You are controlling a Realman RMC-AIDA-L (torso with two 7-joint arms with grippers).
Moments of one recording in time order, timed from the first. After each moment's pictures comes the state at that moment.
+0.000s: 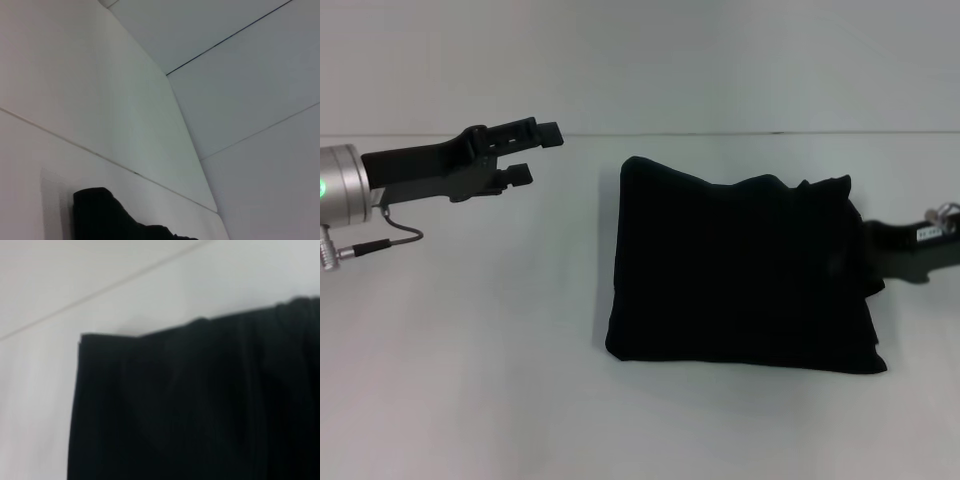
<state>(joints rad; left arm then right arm) -0.66 -1.98 0.63 0.61 1.93 1.39 -2.36 0.78 1.94 -0.76 -0.56 -2.40 -1.28 2.67</state>
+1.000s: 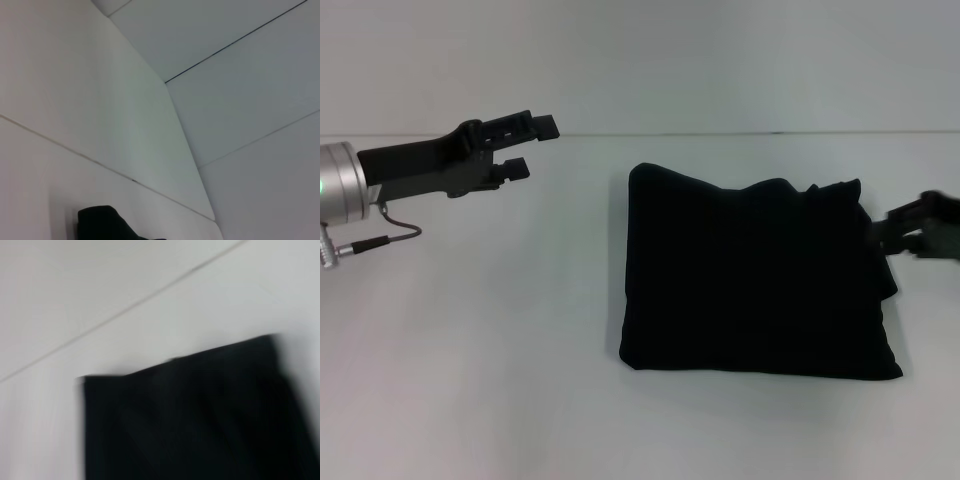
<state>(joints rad) -0.65 -1.98 0.63 0.61 1.90 1.38 -2.36 0.71 1.90 -0.67 -0.68 -2.35 -1.41 2.69</state>
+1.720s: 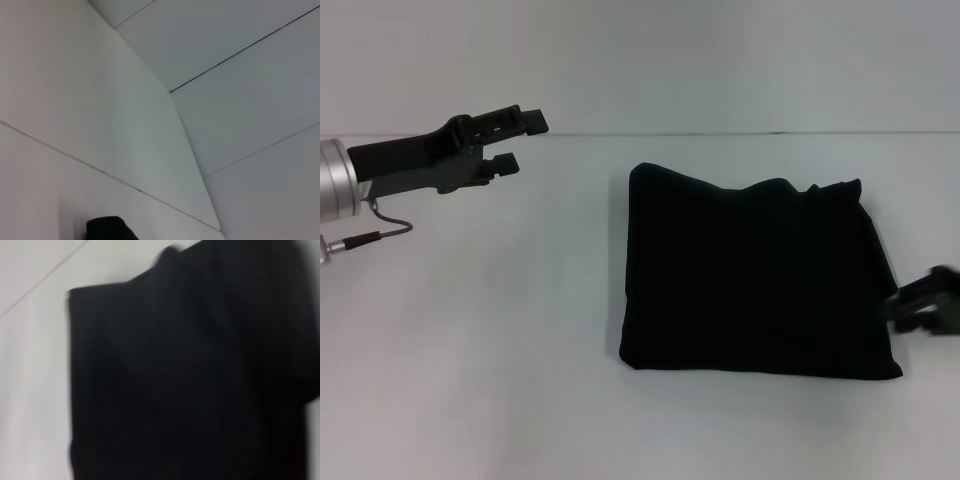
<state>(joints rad) -0.65 -1.97 0.62 0.61 1.90 1.37 -2.36 0.67 1.89 -0.69 -0.60 -2.40 -1.48 2.69</state>
